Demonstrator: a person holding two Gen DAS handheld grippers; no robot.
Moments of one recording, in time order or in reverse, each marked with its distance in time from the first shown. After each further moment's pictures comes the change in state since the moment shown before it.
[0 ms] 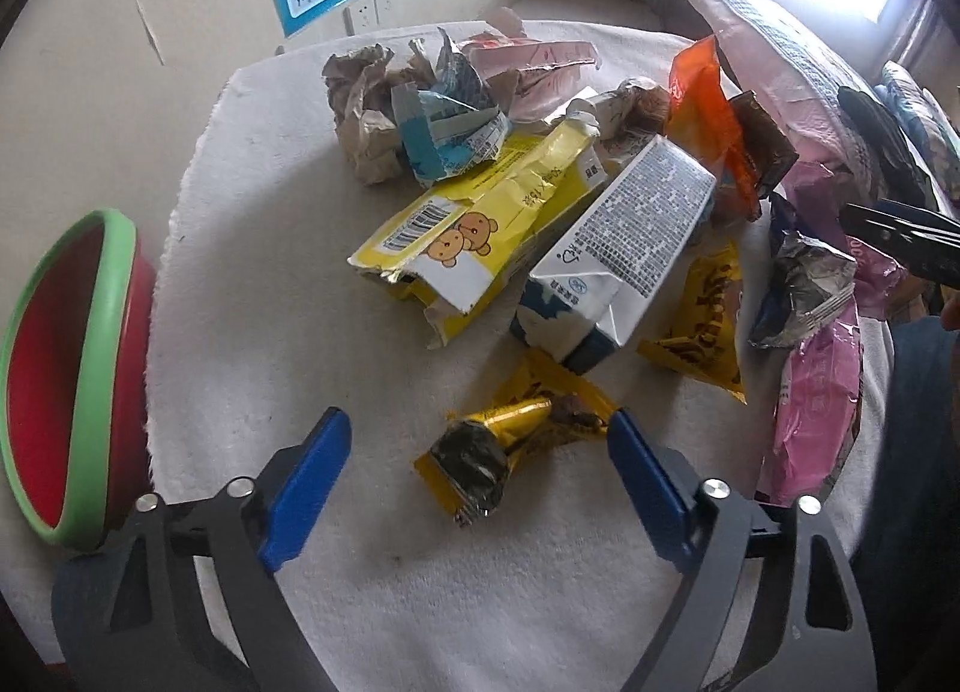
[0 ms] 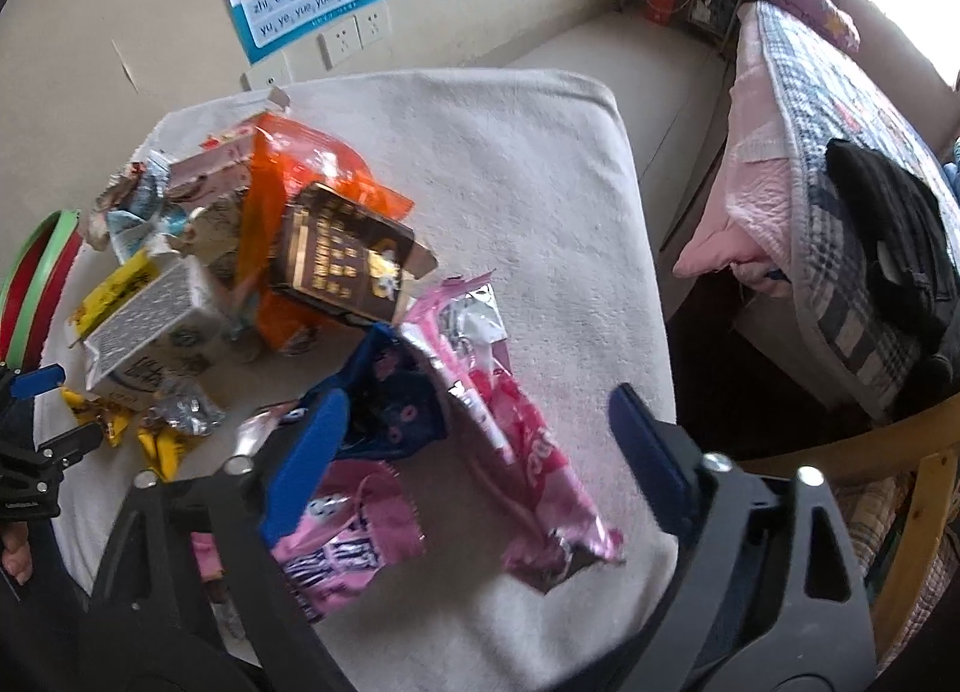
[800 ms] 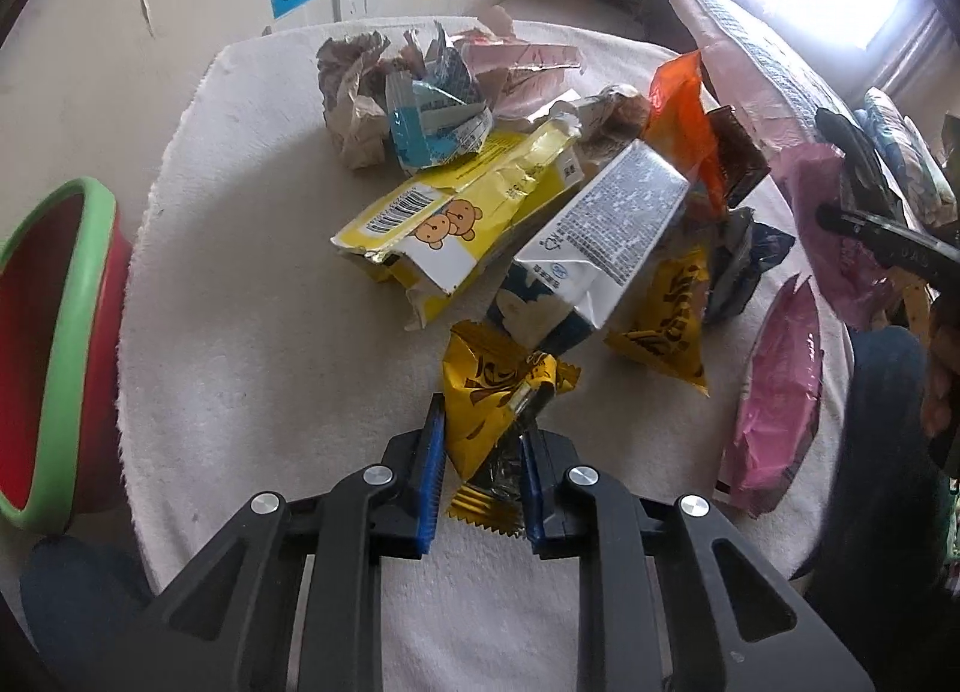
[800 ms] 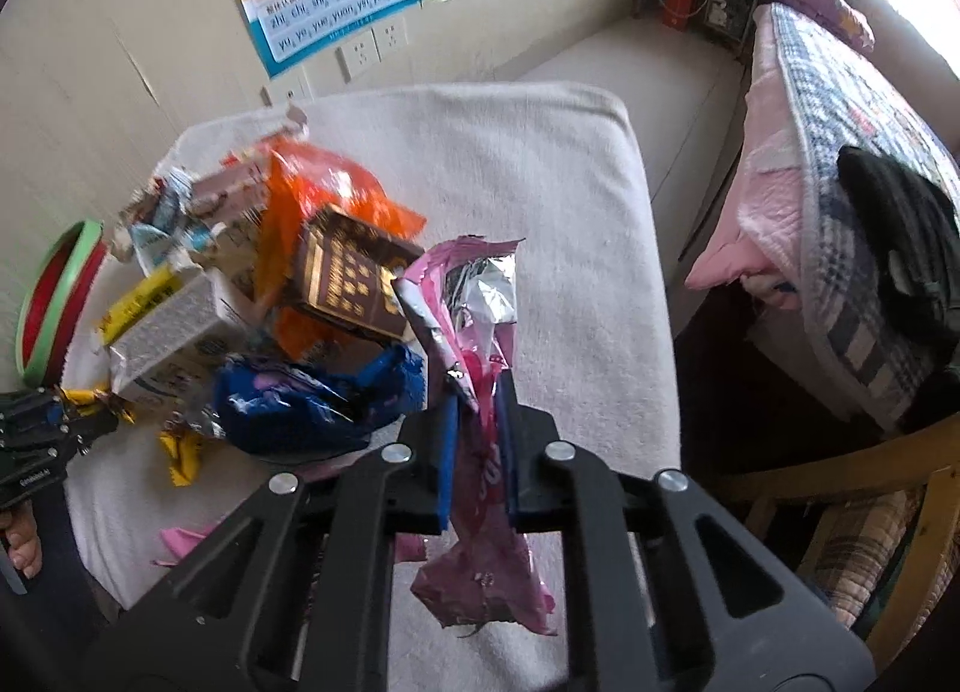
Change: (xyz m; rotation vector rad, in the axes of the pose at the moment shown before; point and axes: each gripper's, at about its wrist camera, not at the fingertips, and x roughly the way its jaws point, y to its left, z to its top) left arm -0.007 0.008 -0.006 -0.049 0.000 -0.105; right arm -0.020 -0.009 0.002 0.000 -0.046 0.063
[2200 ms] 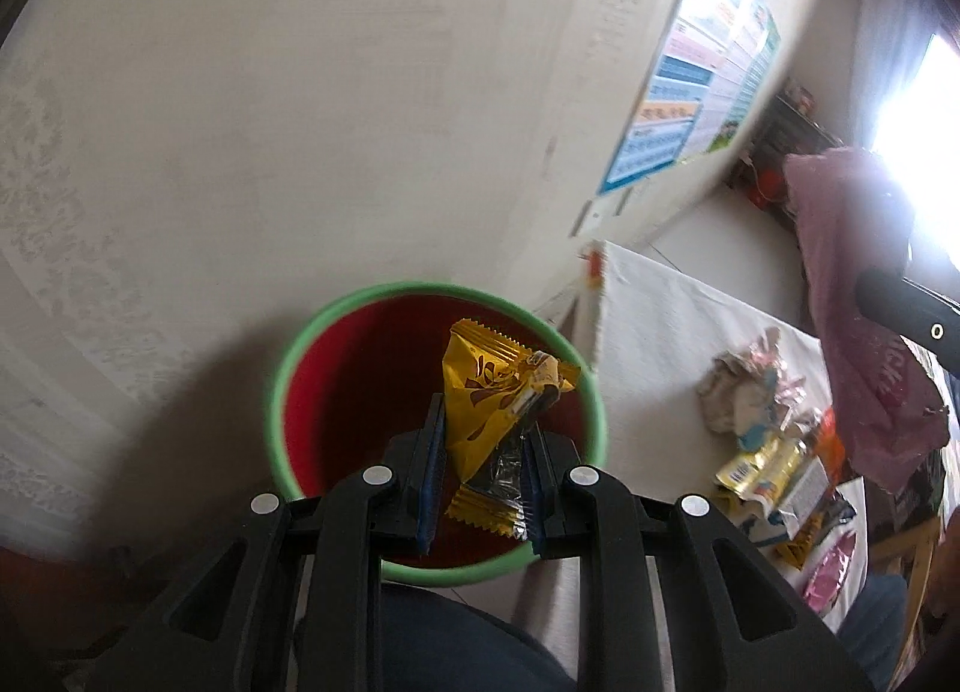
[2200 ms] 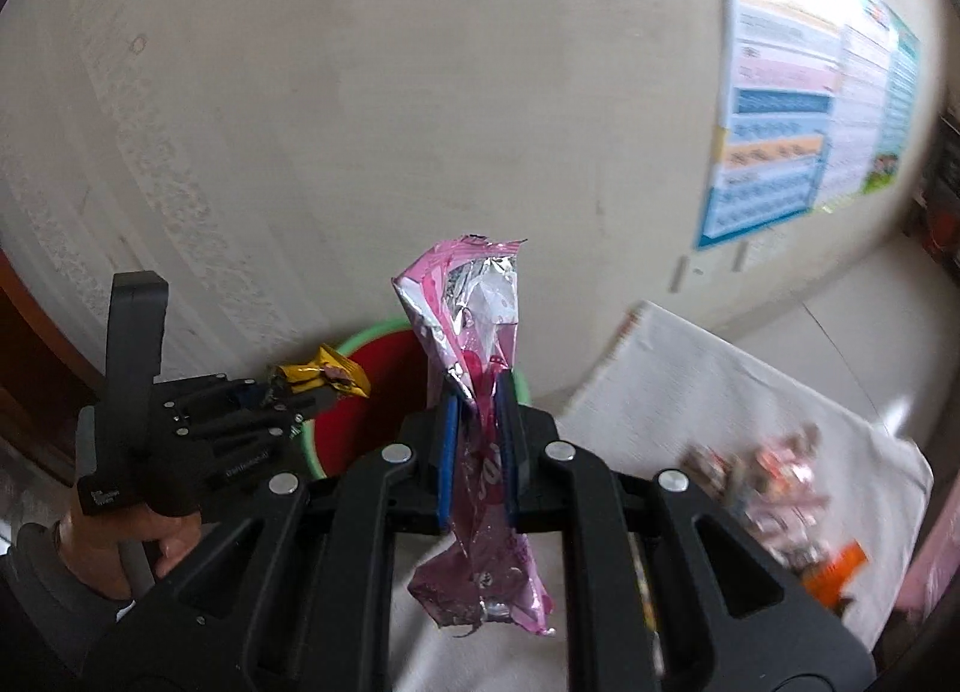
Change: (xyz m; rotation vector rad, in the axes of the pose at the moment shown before) left arm -0.168 0.227 -0.008 -0.449 -0.338 0.240; right arm -0.094 0.361 0.103 -0.488 -0.184 0.500
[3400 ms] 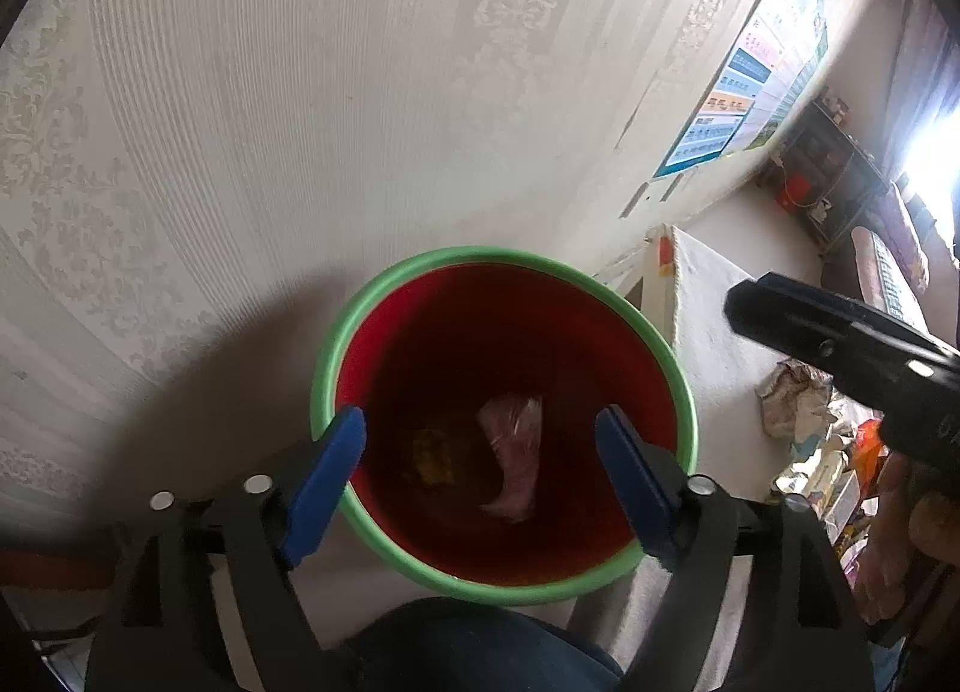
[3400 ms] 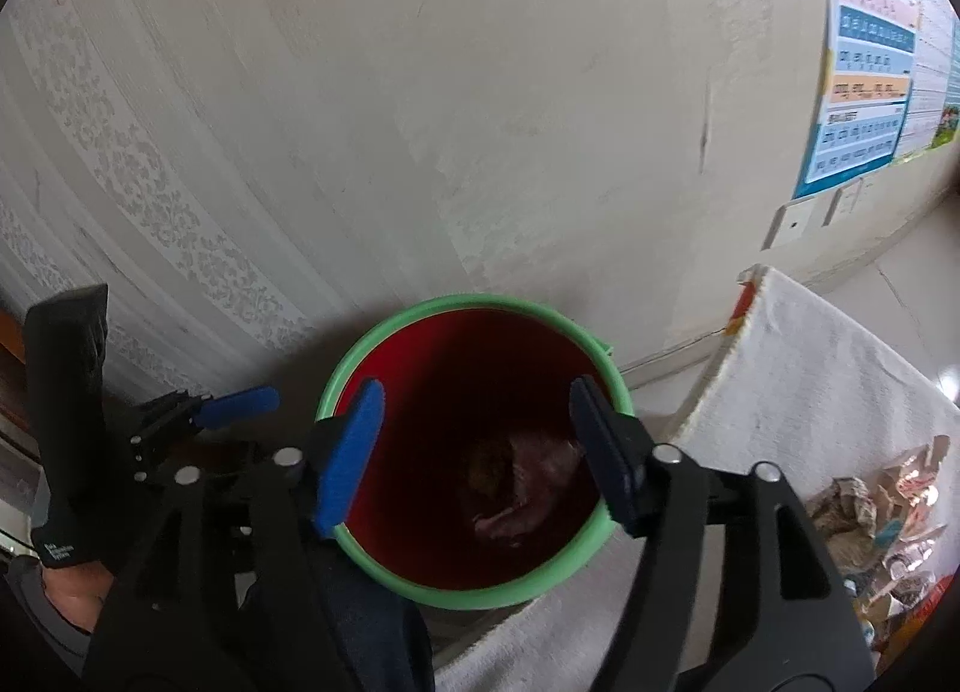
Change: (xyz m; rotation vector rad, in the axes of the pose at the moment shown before) left arm 0.038 0.052 -0.002 -0.072 0.078 0.011; right arm 0.121 0.013 0.008 0.069 0.123 0.099
